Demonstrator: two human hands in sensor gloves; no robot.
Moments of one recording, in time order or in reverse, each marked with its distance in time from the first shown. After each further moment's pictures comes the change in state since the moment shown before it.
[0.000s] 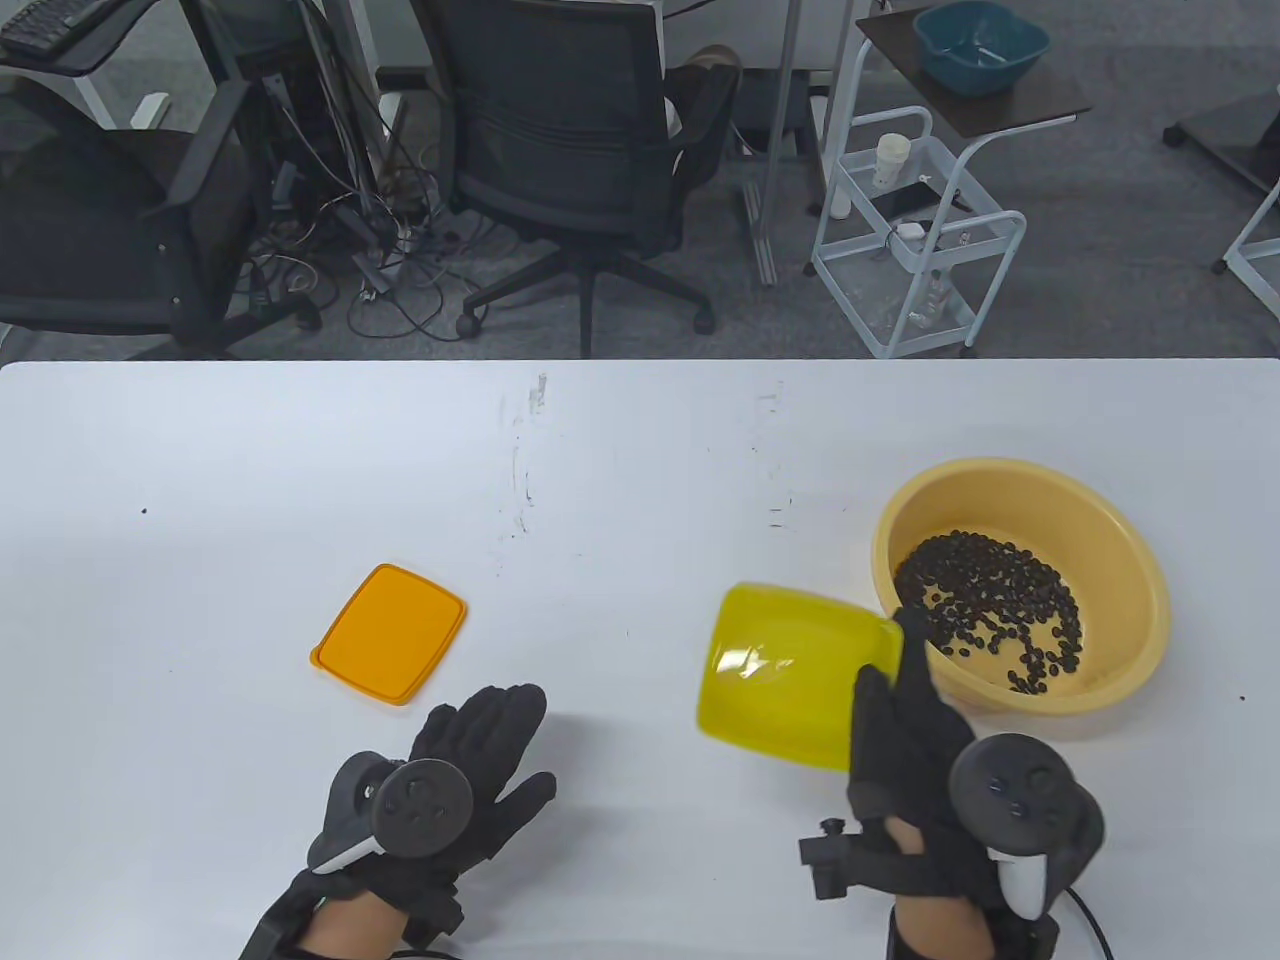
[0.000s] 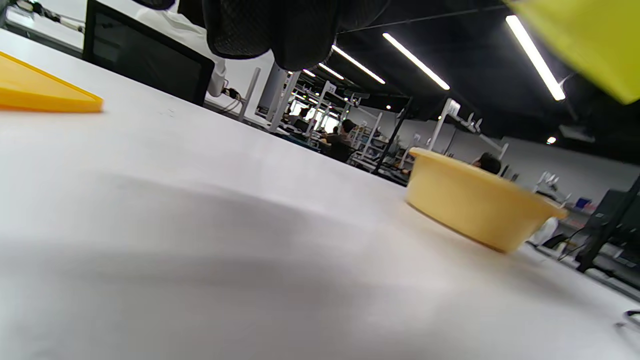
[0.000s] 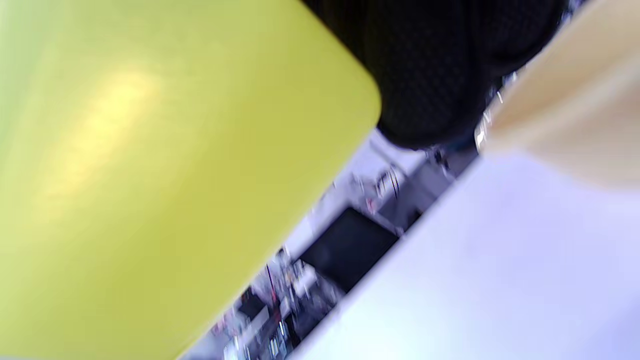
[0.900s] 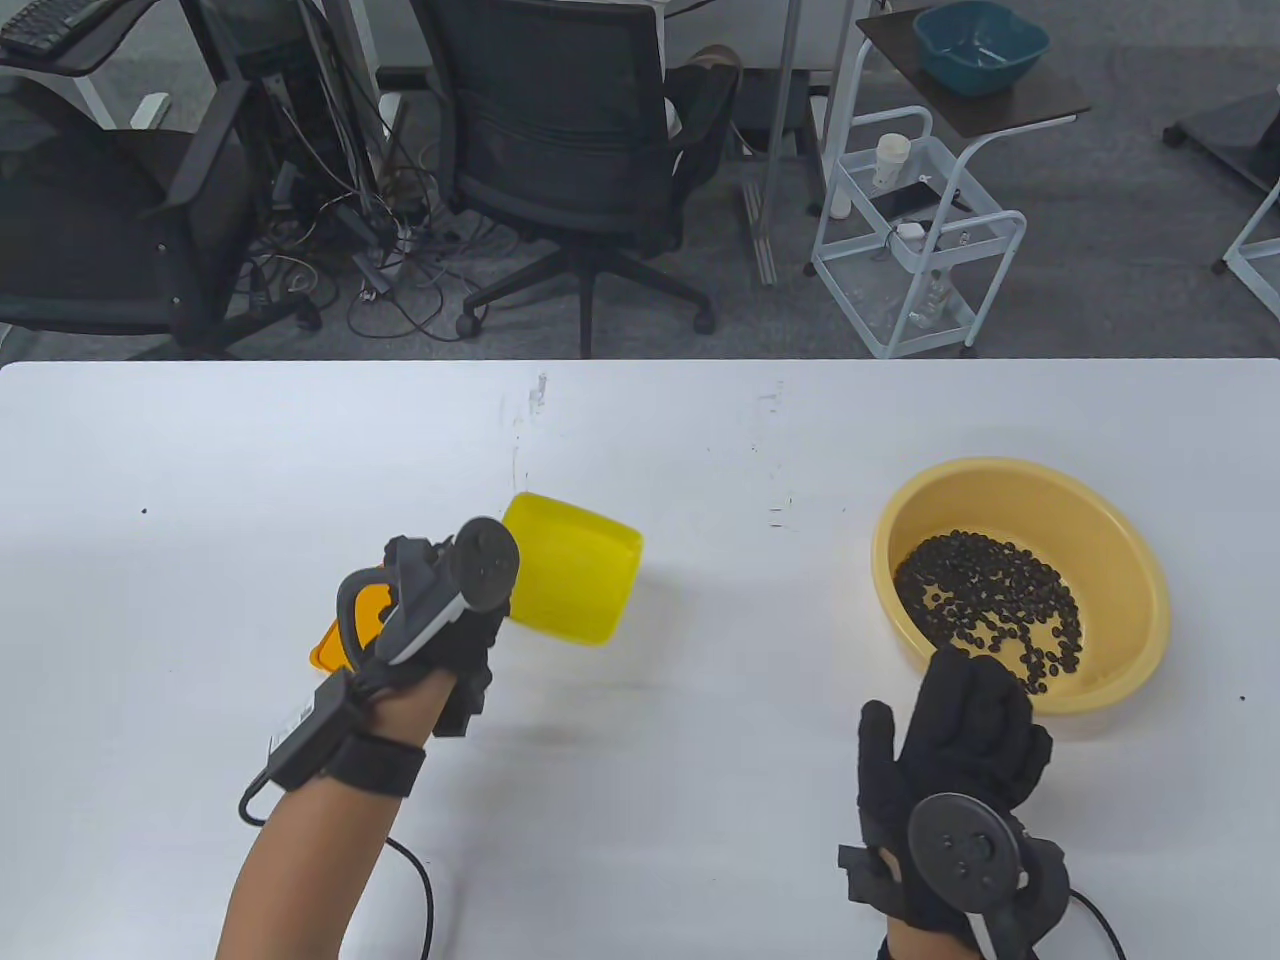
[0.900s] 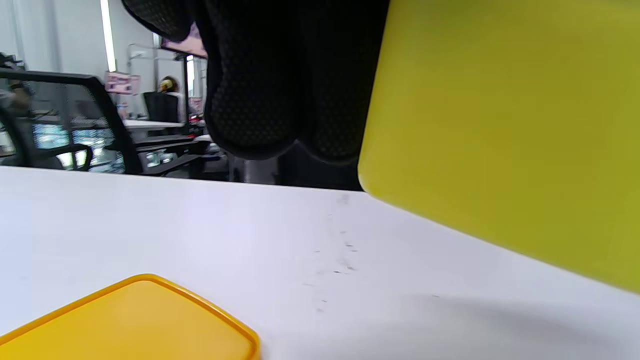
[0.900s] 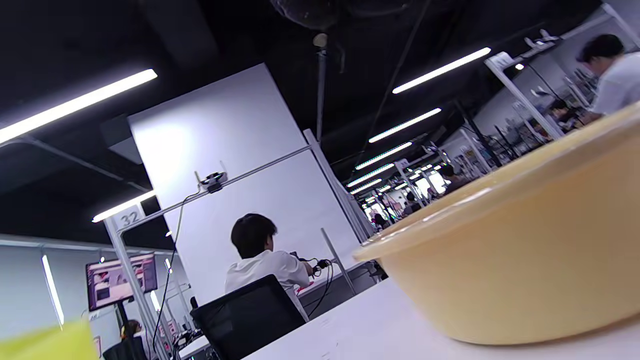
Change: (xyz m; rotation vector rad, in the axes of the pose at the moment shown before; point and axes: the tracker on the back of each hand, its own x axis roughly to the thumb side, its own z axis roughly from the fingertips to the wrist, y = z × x) left_hand -0.049 0.095 -0.152 0.072 0.634 -0.394; right_hand -0.047 -0.032 0.024 -0.386 0.016 0.327
